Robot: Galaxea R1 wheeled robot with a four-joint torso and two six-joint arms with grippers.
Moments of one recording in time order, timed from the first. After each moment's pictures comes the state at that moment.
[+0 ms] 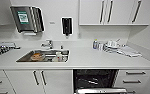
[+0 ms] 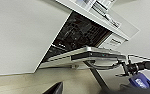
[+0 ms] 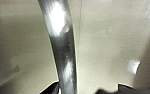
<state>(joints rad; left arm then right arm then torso) 0.96 1.62 -1.11 0.90 -0.36 -0.92 -0.82 2.30 -1.76 -0.02 -0.24 1.68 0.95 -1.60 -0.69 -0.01</state>
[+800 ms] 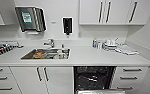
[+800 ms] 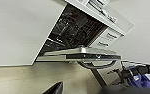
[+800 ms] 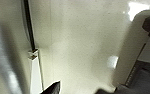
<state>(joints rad) 0.96 1.63 -1.11 0.96 -0.36 -0.97 -0.94 2.42 -1.87 -0.02 -0.28 1.68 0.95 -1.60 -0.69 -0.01</state>
